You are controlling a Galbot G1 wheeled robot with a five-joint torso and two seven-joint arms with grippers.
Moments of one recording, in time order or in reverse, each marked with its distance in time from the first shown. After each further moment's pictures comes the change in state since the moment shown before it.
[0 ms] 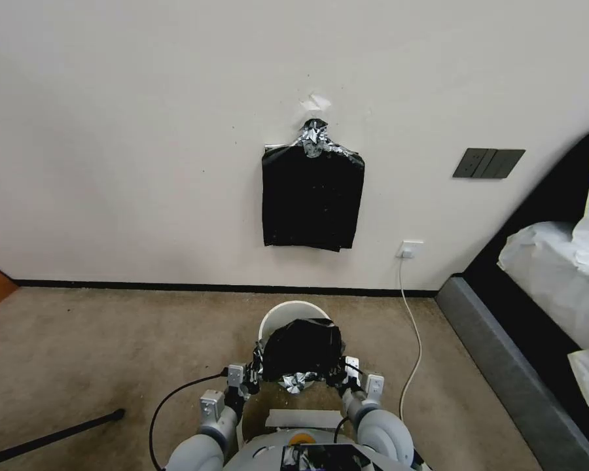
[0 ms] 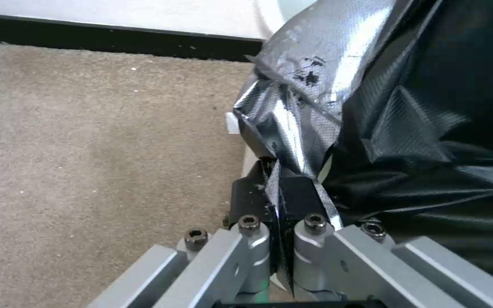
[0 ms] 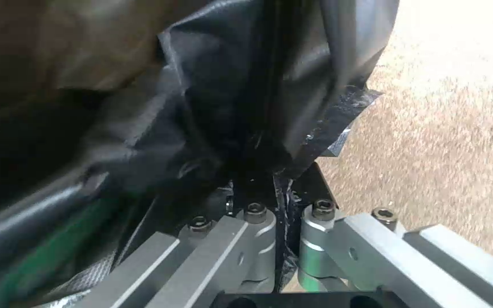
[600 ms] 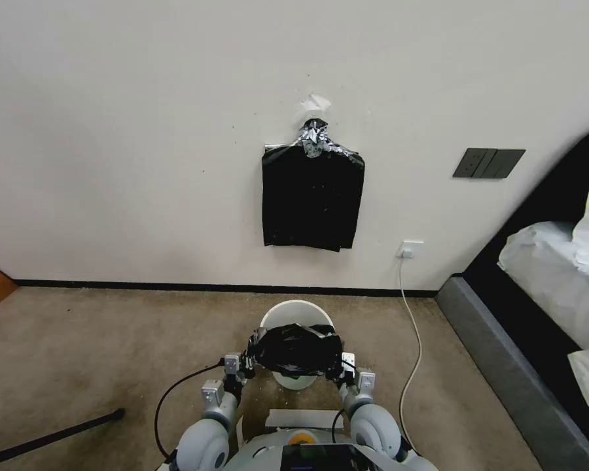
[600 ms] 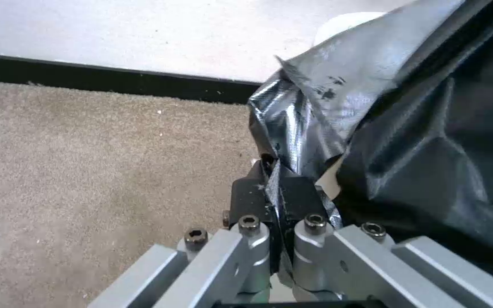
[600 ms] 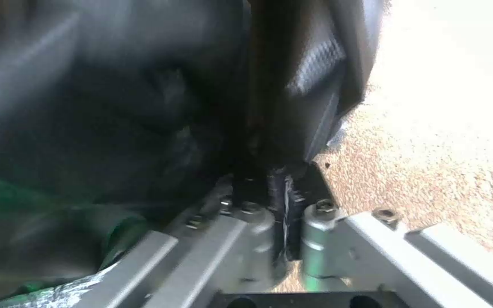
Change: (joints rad) left arm -0.054 -0.030 -0.016 0.078 0.015 -0.099 0.022; right arm -0.005 -0.013 -0.005 -0.067 -0.125 0.113 -0.074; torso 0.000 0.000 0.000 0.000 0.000
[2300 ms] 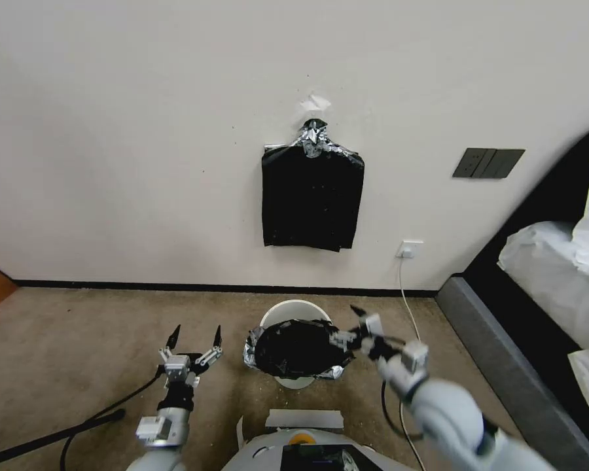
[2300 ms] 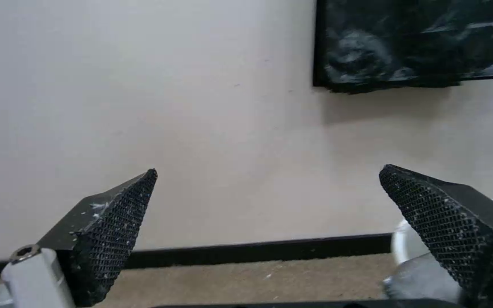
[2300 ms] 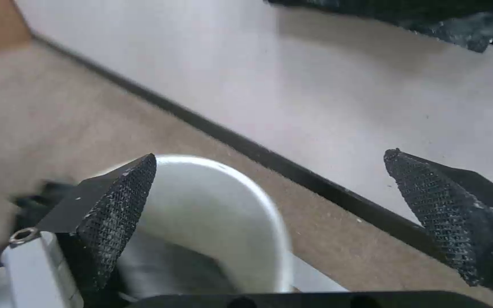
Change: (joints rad) left arm 0.330 -0.278 -0.371 -0.195 0.513 -0.345 0.190; right arm 0.446 -0.526 0.102 0.107 0.182 -0.129 -0.567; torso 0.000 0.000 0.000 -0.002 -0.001
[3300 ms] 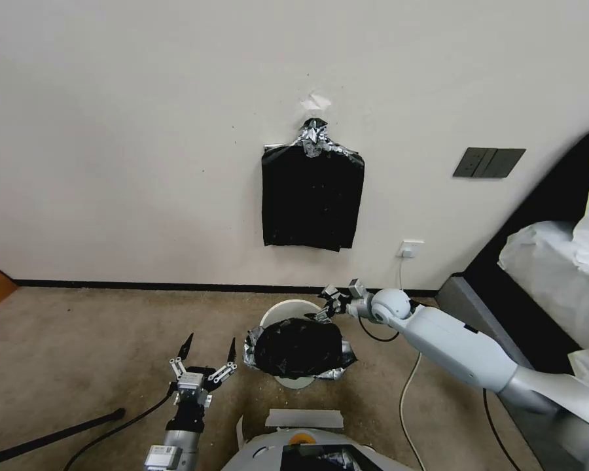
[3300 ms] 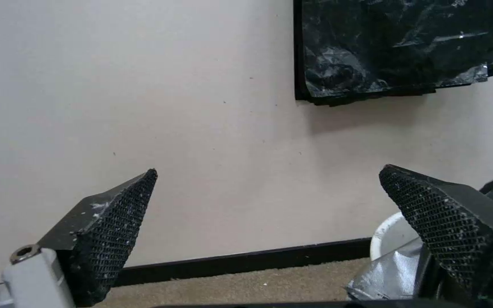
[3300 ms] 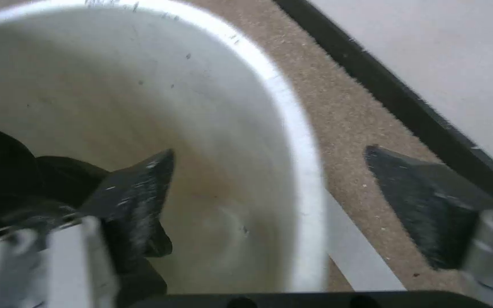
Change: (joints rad) left arm 0.085 -0.085 -0.036 -0.057 0.050 -0.037 0.037; right arm 0.684 0.137 -0.712 -0.605 -0.025 0.014 -0.339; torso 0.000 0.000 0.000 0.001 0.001
